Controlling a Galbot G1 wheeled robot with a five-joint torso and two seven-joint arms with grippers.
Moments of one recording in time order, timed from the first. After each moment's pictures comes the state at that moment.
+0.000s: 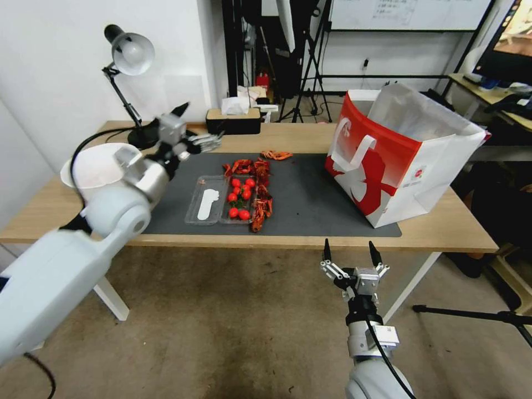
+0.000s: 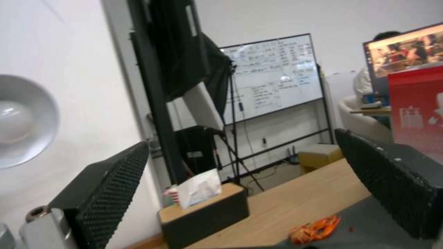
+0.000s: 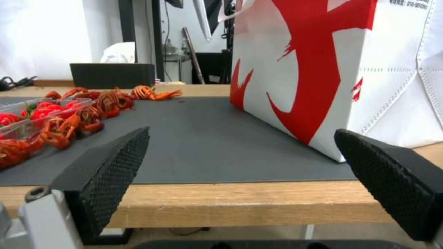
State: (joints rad) left arm 0.81 -0.70 -0.17 -1.93 -0.72 -0.06 -0.09; right arm -1.60 1.33 0.25 2.05 0.01 0.20 0.41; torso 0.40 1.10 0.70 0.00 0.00
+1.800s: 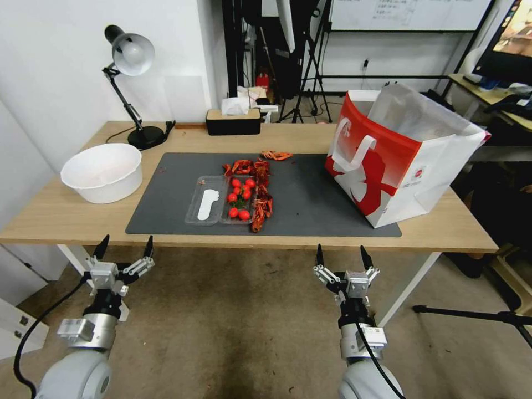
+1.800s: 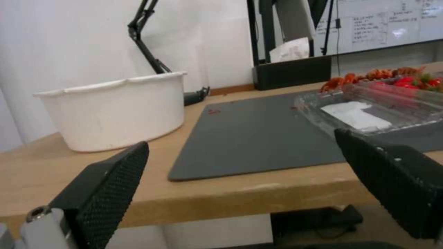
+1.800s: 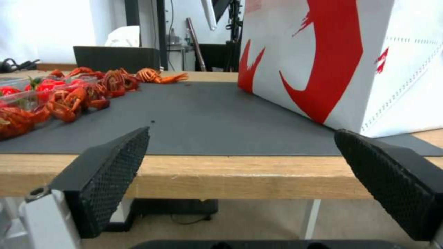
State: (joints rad) left arm 1.65 -1.09 -0.63 -1.86 -0.39 -0.41 -0.06; right arm -1.58 1.34 0.22 1.99 -0.01 0.21 0.41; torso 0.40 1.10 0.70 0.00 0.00
